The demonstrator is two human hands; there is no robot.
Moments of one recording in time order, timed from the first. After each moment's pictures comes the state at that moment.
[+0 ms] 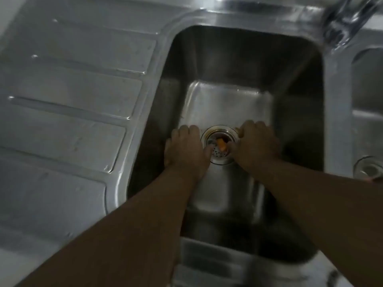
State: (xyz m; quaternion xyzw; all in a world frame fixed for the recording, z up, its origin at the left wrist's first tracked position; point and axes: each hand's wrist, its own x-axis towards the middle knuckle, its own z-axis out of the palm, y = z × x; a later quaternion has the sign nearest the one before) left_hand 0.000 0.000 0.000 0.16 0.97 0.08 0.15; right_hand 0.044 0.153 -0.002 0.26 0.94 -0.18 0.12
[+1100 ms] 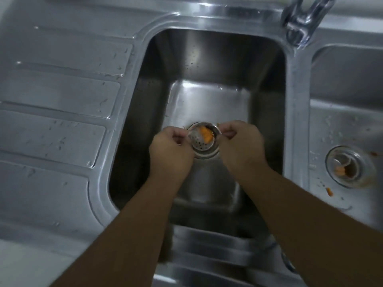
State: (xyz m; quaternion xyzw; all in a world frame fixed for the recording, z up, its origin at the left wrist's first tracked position) left_hand 0.035 0.009 0.050 -0.10 0.85 0.48 0.19; right_hand 0.077 0.142 0.055 0.39 0.79 -0.48 0.01
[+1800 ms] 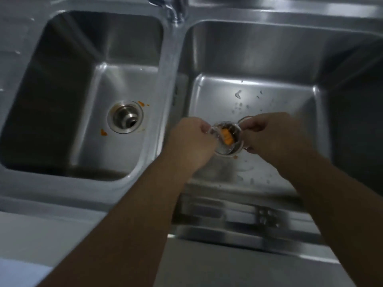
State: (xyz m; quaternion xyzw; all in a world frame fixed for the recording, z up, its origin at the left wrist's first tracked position) left_hand 0.196 0.215 0.114 0.06 0.87 0.36 0.33; right_hand 0.268 0.368 0.105 0.38 0.80 -0.46 0.06
